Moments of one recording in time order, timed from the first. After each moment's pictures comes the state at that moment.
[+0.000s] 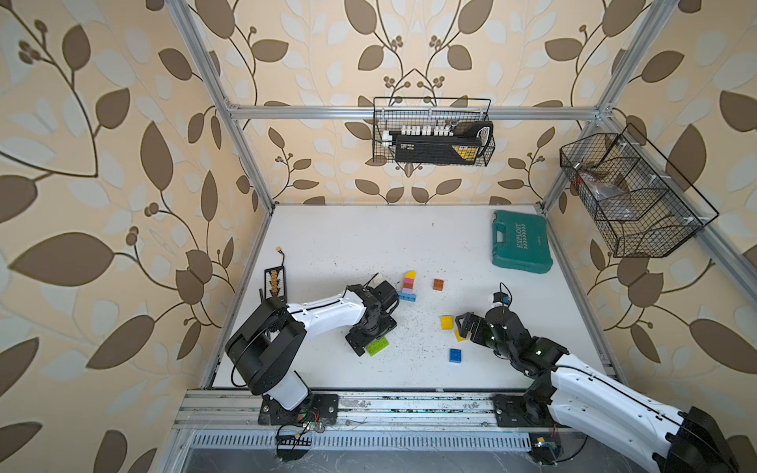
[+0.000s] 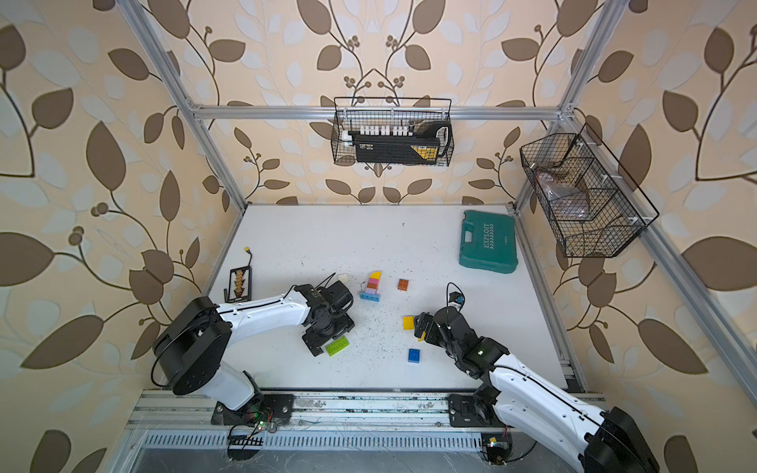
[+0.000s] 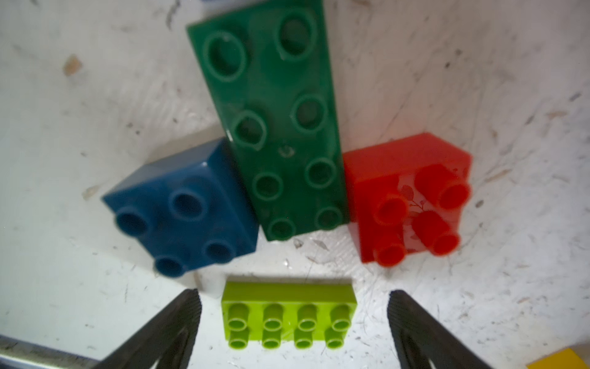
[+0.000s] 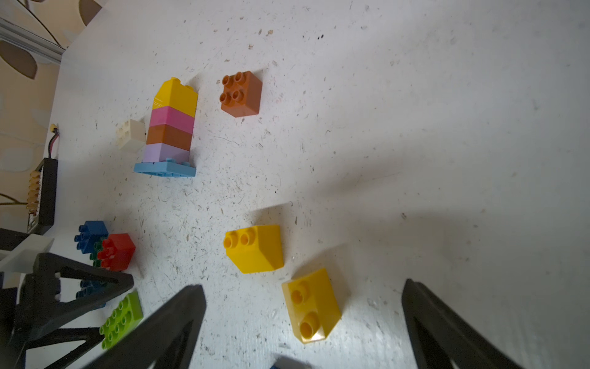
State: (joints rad) left arm -0.81 1.59 0.87 -0.77 0.06 -1.47; right arm 0.65 0.80 0.31 -0.31 0.21 0.90
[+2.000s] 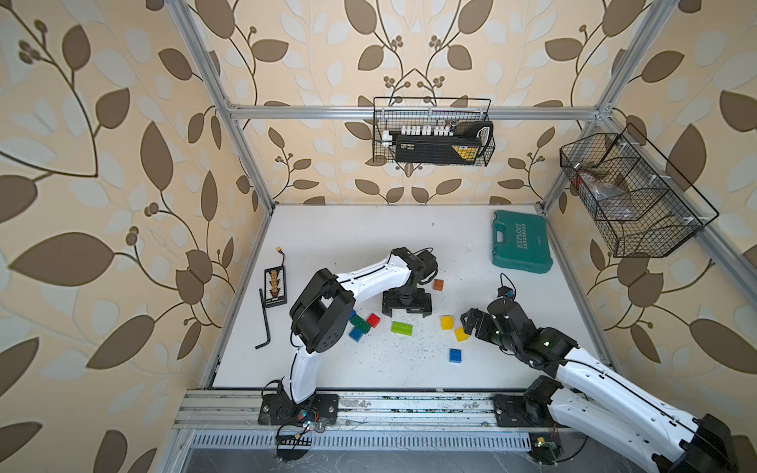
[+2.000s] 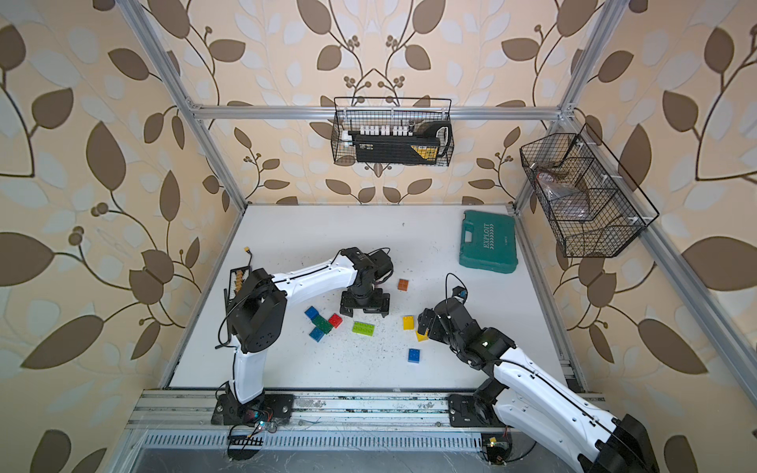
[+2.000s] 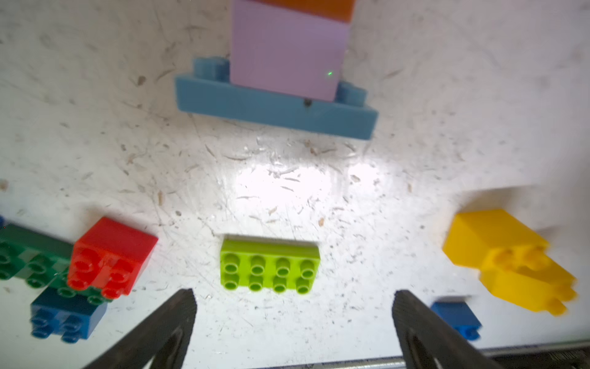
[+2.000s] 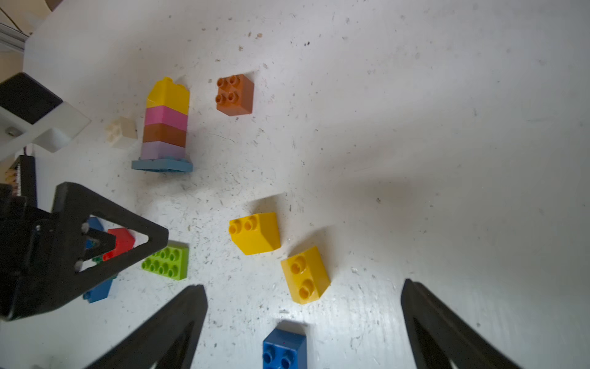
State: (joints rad) left arm -0.87 1.94 1.55 -1.10 0.11 -0.81; right arm 0.63 0.80 0.53 -0.63 0.19 0.91
